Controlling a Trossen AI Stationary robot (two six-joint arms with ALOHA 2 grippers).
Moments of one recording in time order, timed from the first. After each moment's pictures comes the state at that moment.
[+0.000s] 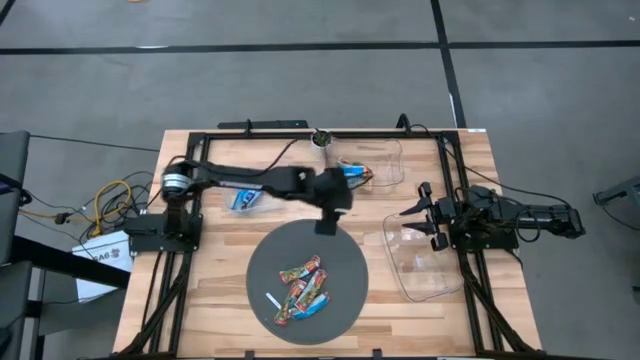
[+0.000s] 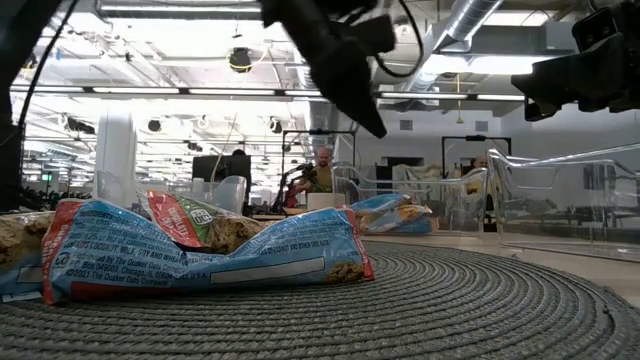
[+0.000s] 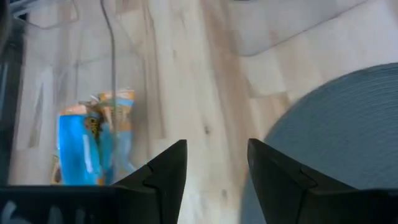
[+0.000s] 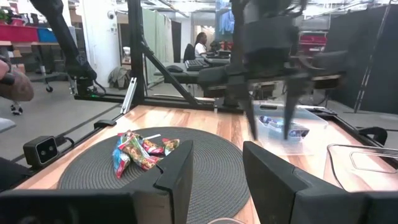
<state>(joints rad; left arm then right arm) 0.07 1.94 1.60 -0.54 -0.03 0.30 -0.05 0.04 0.01 0.04 -0.23 -0.08</state>
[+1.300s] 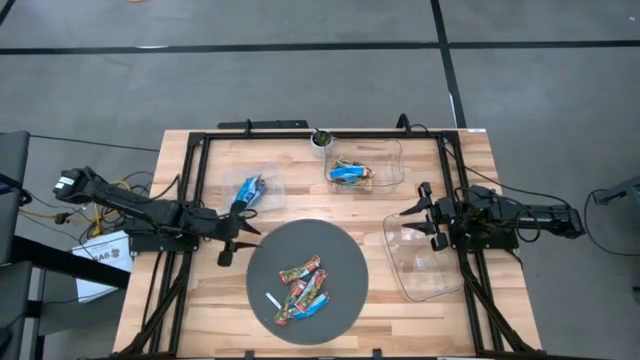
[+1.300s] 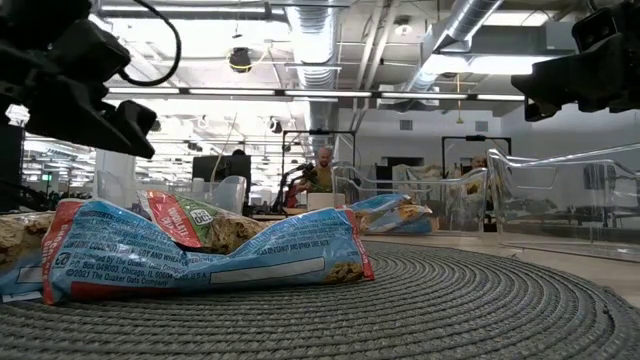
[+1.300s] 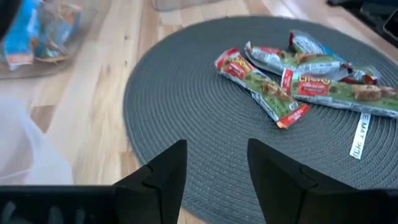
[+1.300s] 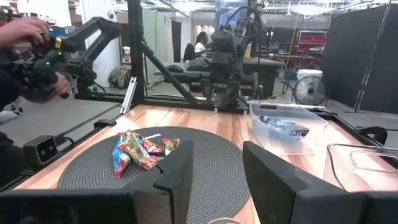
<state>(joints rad) -0.23 0.64 0.15 0.02 -0.09 -0.02 -0.05 0.04 0.01 0.04 -0.23 -0.08</state>
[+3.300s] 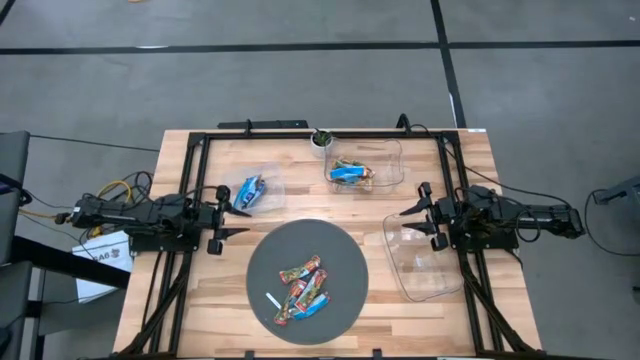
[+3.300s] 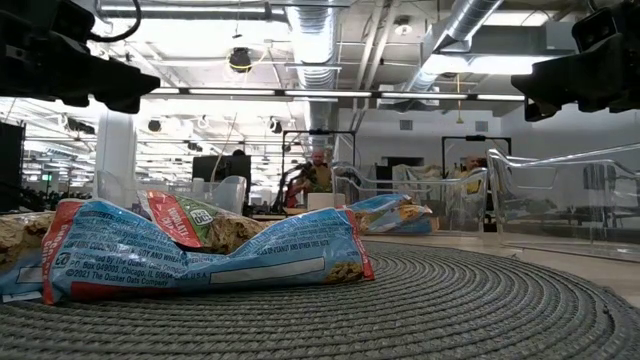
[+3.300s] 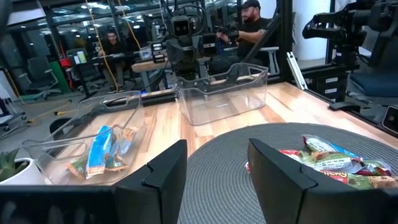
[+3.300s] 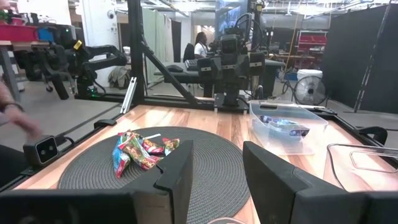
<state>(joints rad) -0.09 0.05 0.01 0.03 -0.01 0.15 -0.05 0.04 0.01 0.04 -0.23 -0.08</state>
